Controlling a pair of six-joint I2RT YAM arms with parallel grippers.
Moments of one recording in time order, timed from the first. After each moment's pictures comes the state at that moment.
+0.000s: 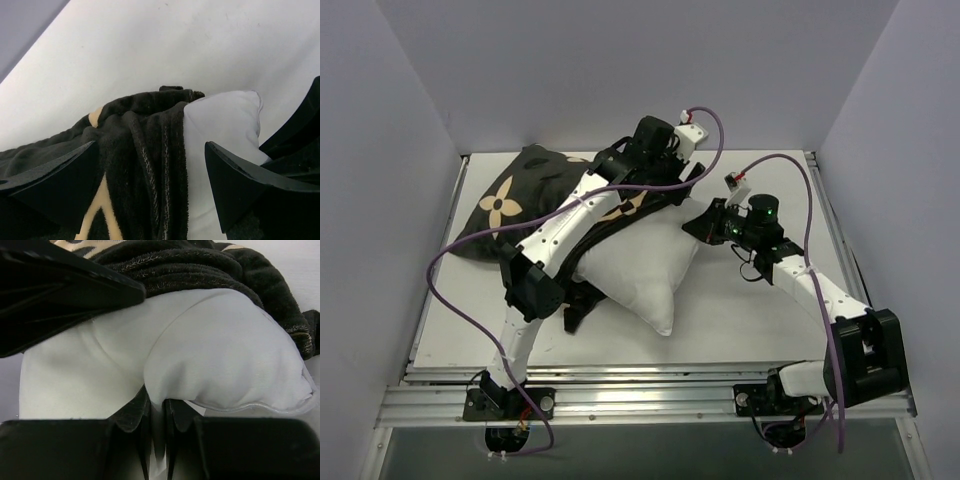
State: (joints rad) left arm -0.74 2.18 2.41 -0.83 0.05 0.11; right arm 0.24 1.33 0.77 0.22 -0.57 0.49
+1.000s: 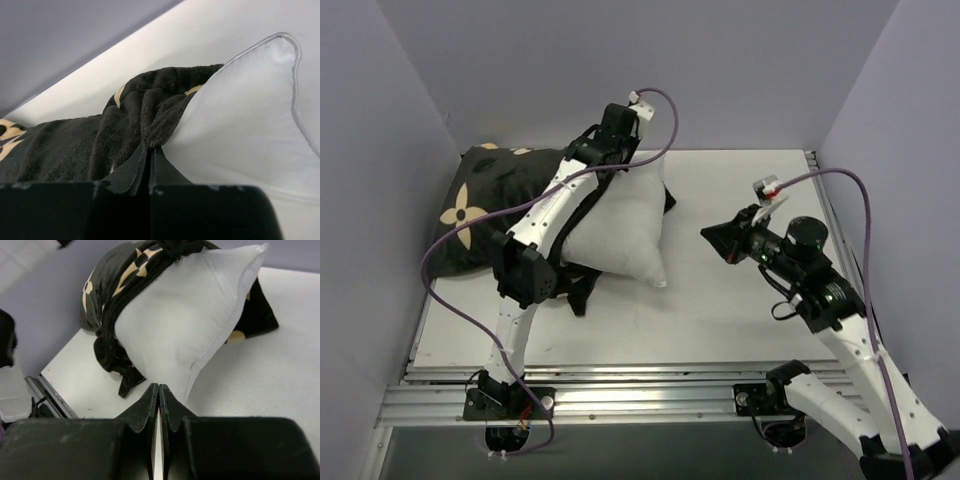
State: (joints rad) left arm -0.57 2.23 2.40 -0.78 -0.28 0.15; right arm 0.40 0.84 0.90 -0.23 -0.35 0.32
